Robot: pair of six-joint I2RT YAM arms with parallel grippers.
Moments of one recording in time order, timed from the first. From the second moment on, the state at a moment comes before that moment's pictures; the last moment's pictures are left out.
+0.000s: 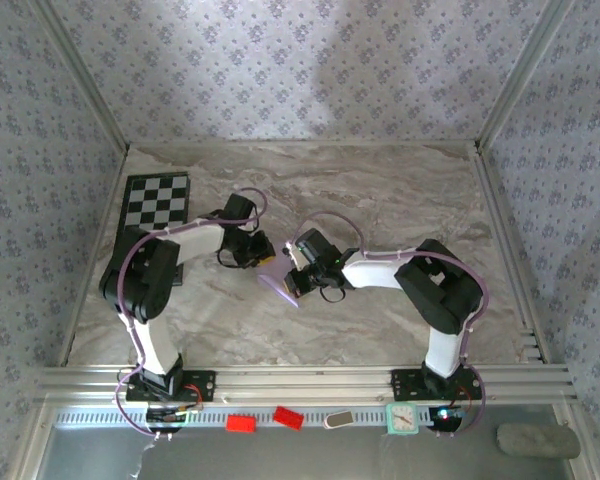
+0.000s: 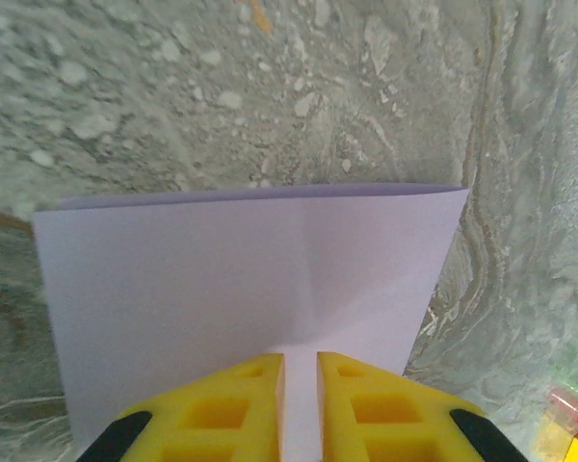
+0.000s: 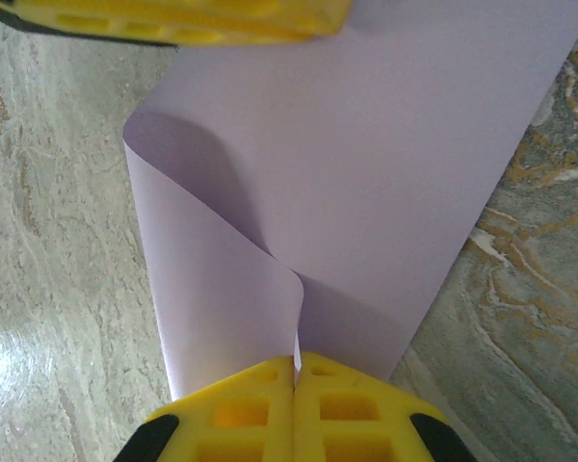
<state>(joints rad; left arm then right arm) -0.44 1.81 1.04 -0.39 0.39 -0.83 0.82 1.83 0.94 -0.06 -0.28 0.32</state>
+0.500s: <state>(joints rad) -0.43 1.54 0.88 -0.35 0.33 -0.90 0.81 1.83 0.94 -0.06 -0.30 0.35</state>
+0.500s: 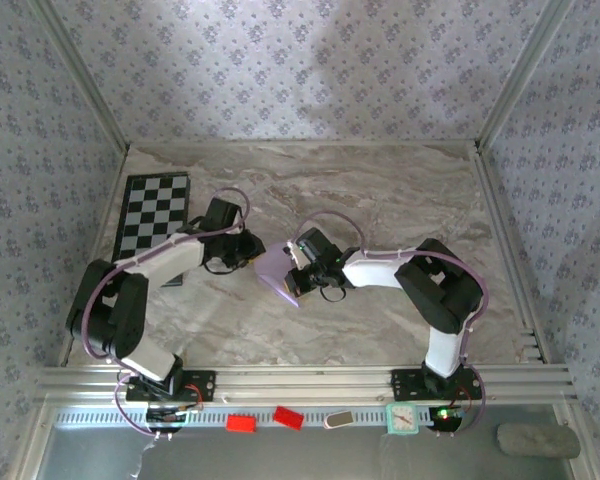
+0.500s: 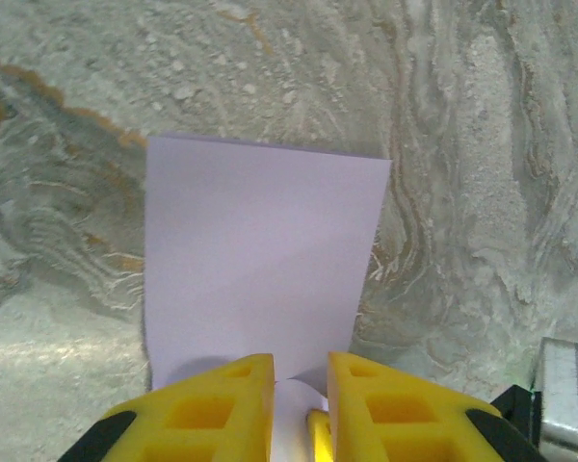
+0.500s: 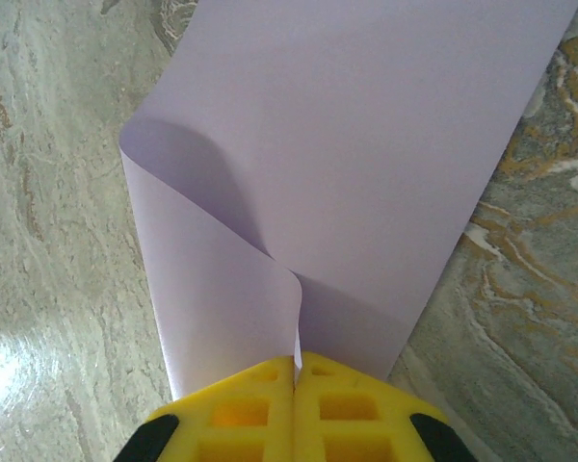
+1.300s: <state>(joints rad) -0.43 1.83 1.06 -0.46 0.33 -0.81 0.80 1.83 0.97 -0.11 -0.32 0.36</state>
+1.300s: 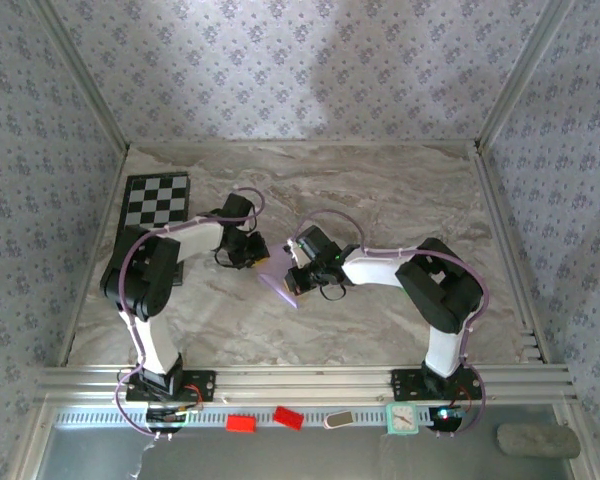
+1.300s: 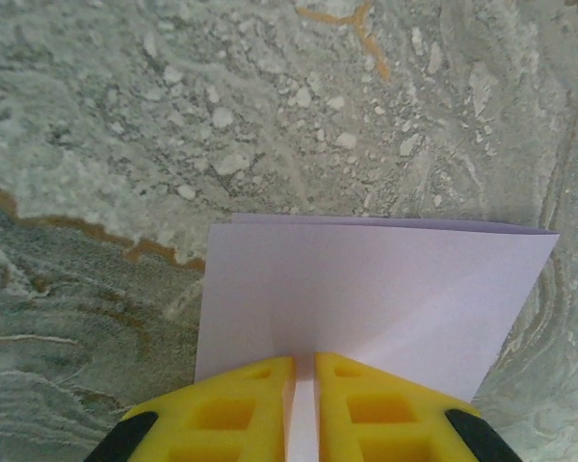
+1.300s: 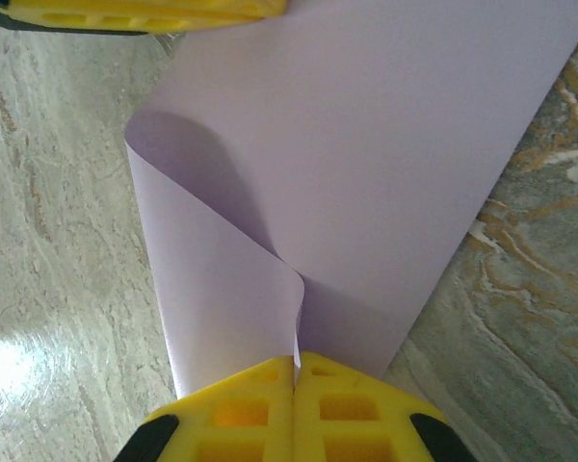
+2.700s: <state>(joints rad) -0.46 1.46 0.83 -0.35 0.29 -0.95 0.79 1.86 1.00 -0.13 -0.32 0.37</state>
